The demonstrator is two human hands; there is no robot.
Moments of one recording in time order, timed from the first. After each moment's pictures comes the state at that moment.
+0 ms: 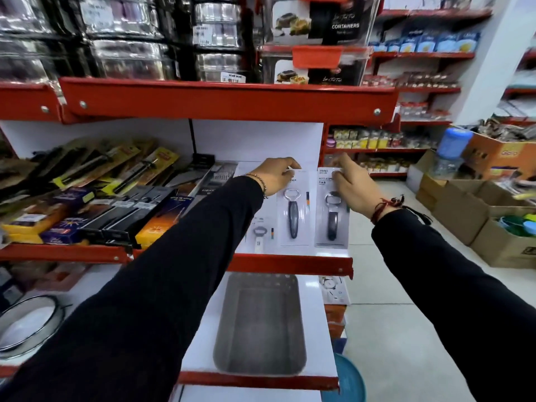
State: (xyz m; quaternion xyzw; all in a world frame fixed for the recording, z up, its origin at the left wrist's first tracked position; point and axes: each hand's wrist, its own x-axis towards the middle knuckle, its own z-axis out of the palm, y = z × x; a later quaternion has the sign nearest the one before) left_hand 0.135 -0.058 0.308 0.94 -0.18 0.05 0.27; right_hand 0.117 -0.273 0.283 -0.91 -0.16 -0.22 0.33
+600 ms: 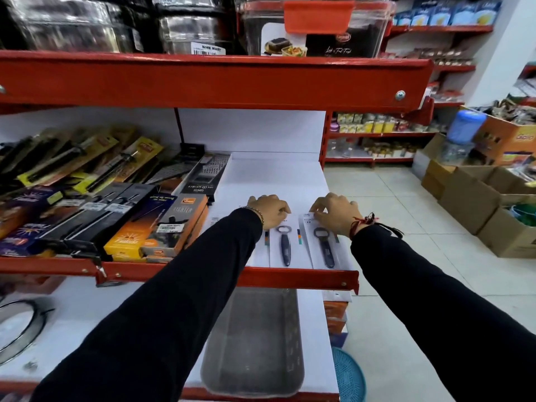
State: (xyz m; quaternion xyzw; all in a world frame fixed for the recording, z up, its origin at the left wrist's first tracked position) left_hand 0.199 -0.066 0.200 0.98 -0.15 -0.07 0.08; right_hand 0.196 -0.269 0.187 -0.98 -0.08 -0.04 0.15
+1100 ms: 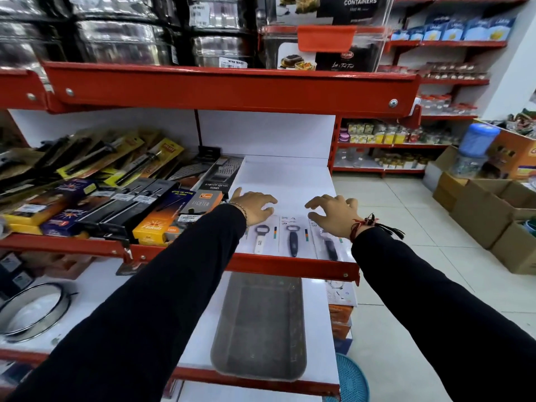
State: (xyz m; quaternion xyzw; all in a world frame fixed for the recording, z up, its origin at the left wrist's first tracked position) left_hand 0.150 -0.010 0.226 0.99 -0.12 -0.05 0.06; right_hand 0.153 -0.249 0.203 -0.98 -0.14 -0.06 0.14
